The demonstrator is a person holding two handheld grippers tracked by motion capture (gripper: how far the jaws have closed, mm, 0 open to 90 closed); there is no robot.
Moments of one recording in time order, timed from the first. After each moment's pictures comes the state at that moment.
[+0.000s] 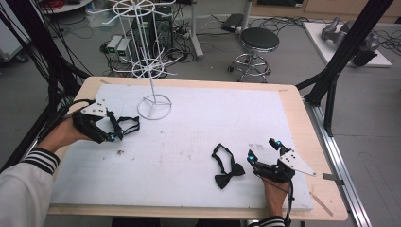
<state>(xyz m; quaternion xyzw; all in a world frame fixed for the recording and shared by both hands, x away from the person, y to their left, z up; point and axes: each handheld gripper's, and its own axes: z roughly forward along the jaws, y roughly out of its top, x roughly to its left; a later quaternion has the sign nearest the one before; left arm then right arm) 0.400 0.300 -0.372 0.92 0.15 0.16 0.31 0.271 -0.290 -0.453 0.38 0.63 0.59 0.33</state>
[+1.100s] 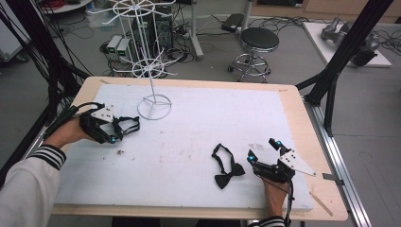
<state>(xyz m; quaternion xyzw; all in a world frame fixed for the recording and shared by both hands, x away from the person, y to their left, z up) 0.416 0.298 -0.392 0.95 0.09 0.14 0.25 0.271 -0.290 -0.453 0.38 0.63 0.59 0.33</state>
